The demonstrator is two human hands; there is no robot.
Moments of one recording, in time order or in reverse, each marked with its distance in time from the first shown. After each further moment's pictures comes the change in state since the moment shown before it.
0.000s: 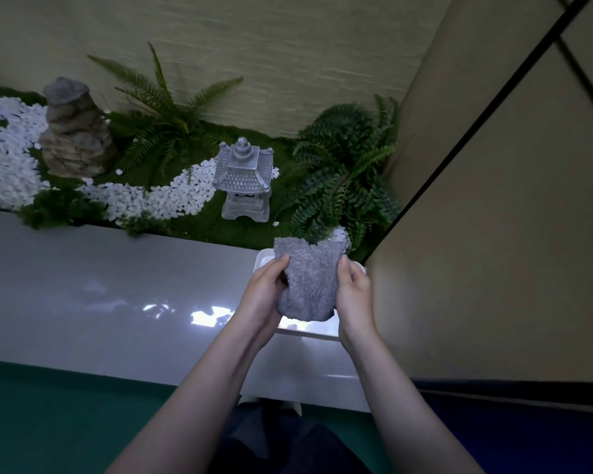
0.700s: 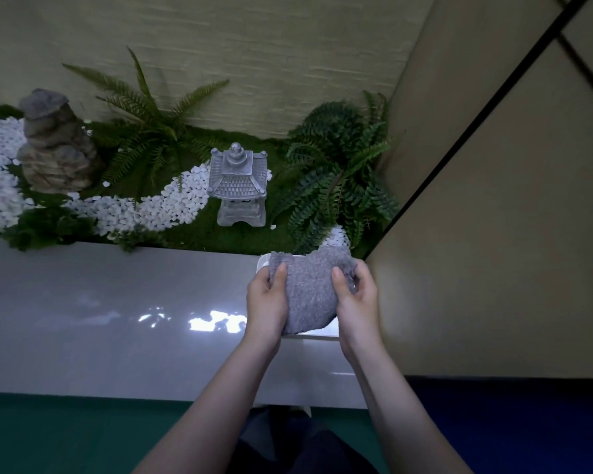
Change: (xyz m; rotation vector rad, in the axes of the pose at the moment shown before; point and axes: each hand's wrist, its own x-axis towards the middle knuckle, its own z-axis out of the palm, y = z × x) left_hand 0.009 0.000 -0.017 0.383 0.248 0.198; right_hand -0.018 -0.005 0.022 0.081 0.045 -0.206
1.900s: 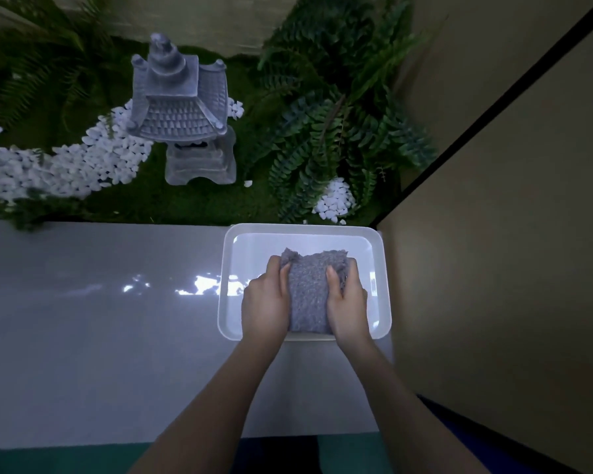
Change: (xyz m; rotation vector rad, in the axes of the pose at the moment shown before) left_hand 0.150 -0.179 0.039 0.881 -0.011 0.318; right_hand 0.111 0.218 -0.043 -0.595 0.035 0.220
